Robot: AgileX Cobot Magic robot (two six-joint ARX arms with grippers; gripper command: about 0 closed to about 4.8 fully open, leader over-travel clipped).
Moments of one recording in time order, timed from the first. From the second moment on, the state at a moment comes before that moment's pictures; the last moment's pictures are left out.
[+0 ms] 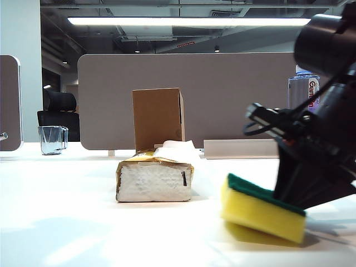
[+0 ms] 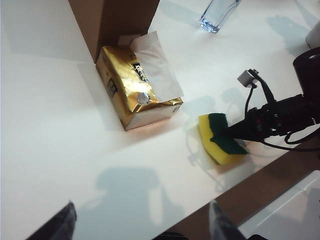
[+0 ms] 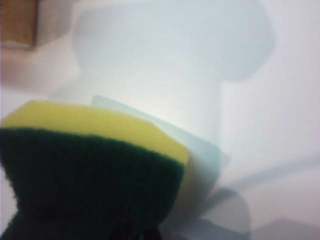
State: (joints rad) left arm -0.16 0.50 0.88 -0.99 0.51 -0.08; right arm 0.48 1.39 0.58 -0.26 -0.31 0.48
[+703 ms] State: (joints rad) left arm -0.16 0.50 0.88 -0.99 0.51 -0.08; right arm 0.18 1.23 0.57 -0.51 -0.25 0.29
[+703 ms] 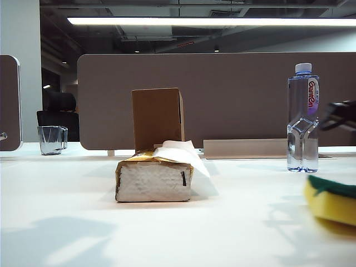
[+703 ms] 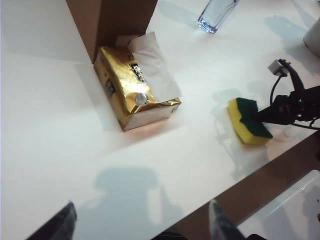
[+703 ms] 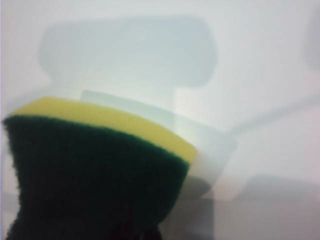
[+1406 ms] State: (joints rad) left arm -0.16 0.50 0.88 -0.99 0.51 -0.08; right arm -0.11 1.14 0.57 -0.61 -0.29 0.14
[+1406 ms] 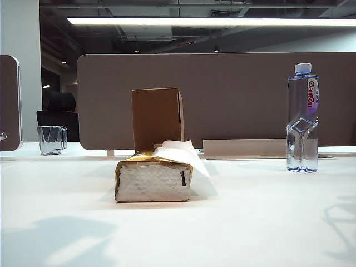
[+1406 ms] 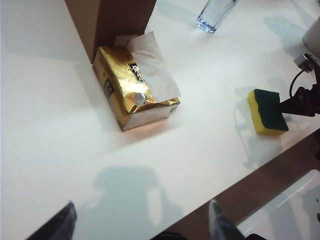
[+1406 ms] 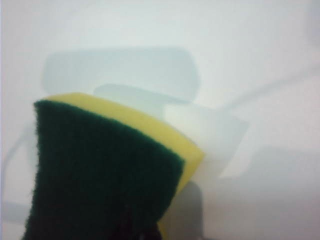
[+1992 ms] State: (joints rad) left arm -0.16 0.50 0.88 -0.99 0.51 -0.08; right arm -0.11 1.14 0.57 -0.53 -0.25 0.14
